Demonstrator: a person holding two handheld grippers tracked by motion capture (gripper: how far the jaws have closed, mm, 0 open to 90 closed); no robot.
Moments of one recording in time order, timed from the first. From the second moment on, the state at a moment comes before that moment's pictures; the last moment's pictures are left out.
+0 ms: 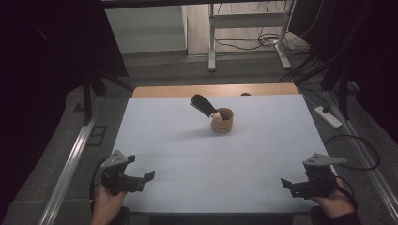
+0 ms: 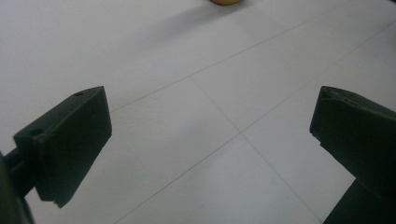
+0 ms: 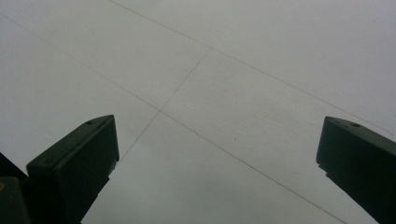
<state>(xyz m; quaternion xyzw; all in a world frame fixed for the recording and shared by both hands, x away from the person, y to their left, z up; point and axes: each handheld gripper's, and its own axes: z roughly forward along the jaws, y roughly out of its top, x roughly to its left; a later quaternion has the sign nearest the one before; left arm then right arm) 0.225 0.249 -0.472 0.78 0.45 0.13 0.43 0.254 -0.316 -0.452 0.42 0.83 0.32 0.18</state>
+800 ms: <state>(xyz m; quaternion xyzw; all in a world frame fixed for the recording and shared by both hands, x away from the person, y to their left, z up) 0.209 0.258 -0.477 0.78 0.46 0.13 0.40 0.254 -0.316 -0.452 0.43 0.83 0.32 0.18</state>
